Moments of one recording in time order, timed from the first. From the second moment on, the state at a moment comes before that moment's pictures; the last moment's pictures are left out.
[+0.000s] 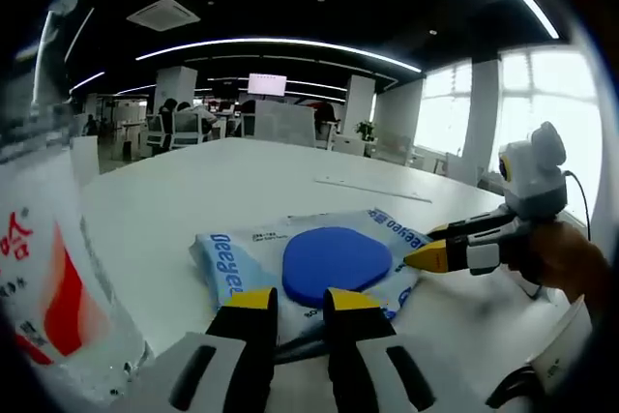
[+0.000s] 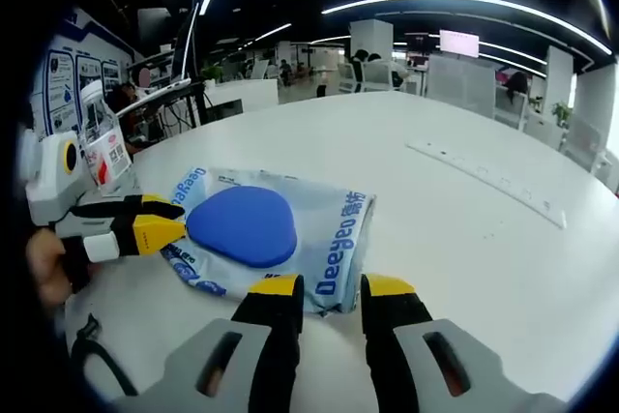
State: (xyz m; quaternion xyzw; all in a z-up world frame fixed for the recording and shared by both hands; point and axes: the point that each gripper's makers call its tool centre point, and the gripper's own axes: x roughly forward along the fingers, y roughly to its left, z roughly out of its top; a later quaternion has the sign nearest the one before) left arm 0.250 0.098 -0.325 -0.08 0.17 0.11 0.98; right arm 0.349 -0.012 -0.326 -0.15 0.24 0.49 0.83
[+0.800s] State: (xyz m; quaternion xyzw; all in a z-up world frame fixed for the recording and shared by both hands) left arm 0.244 0.100 -0.308 -0.03 0.18 0.16 0.97; right arm 0.344 -0.013 -0.328 -0.14 0.24 0.50 0.82
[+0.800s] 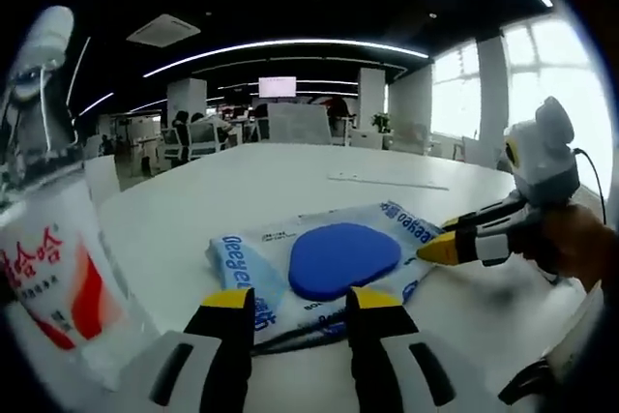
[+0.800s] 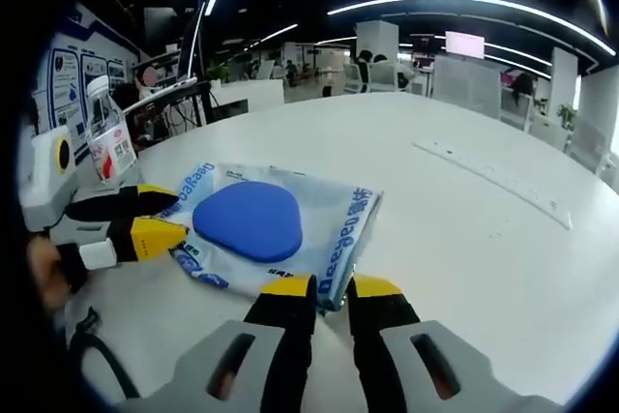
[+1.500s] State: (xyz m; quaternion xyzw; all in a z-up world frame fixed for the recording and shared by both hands) left arm 0.235 0.114 -0.306 0.02 0.19 0.20 0.96; right arm 0.345 -0.013 -0.330 -0.16 0.24 0.50 0.82
